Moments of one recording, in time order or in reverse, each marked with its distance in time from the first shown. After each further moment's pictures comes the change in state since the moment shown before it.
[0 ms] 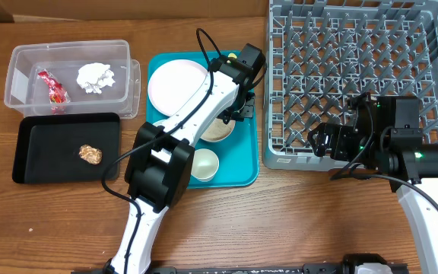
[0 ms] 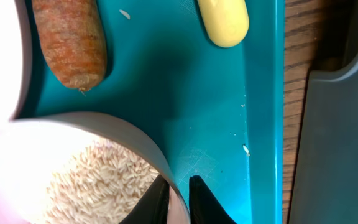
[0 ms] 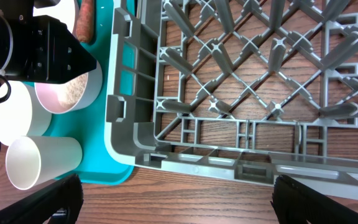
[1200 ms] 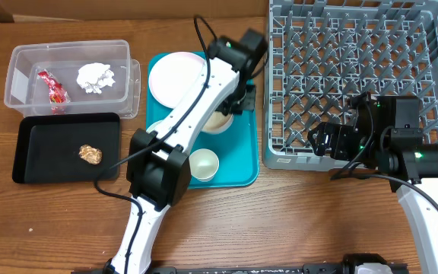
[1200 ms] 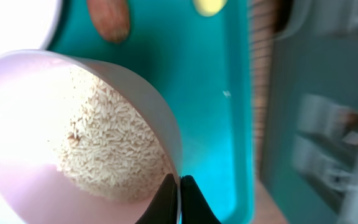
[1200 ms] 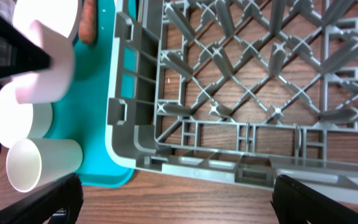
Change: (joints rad) left arm -0.001 0.018 0.342 -0.365 0.041 0.010; right arm 0.000 0.000 0.000 0.014 0.001 0.000
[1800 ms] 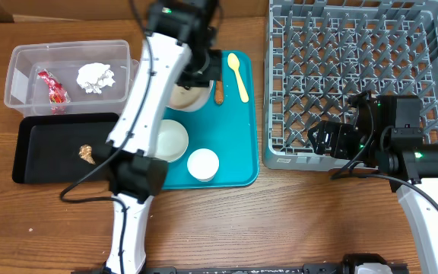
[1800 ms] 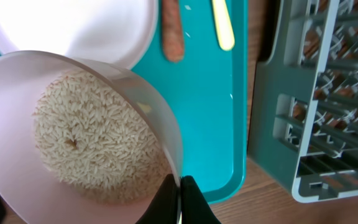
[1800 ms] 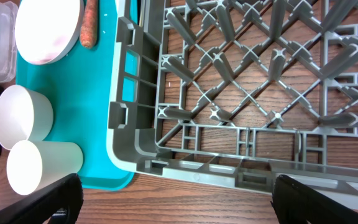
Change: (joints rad) left arm 0.199 -0.037 0.277 -0.219 0.130 0.110; right arm 0.000 0.000 0.000 0.010 -0.001 0.000
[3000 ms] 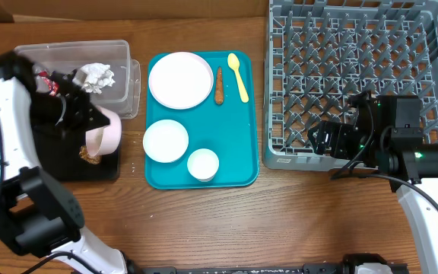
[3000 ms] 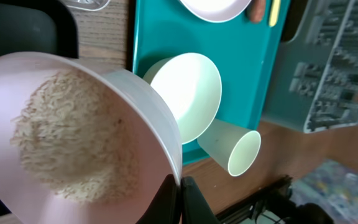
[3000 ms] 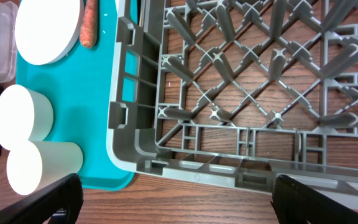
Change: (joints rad) left arm 0.790 -0.398 -0.875 0.160 0.501 0.594; right arm 0.000 0.000 0.000 0.000 0.000 0.000
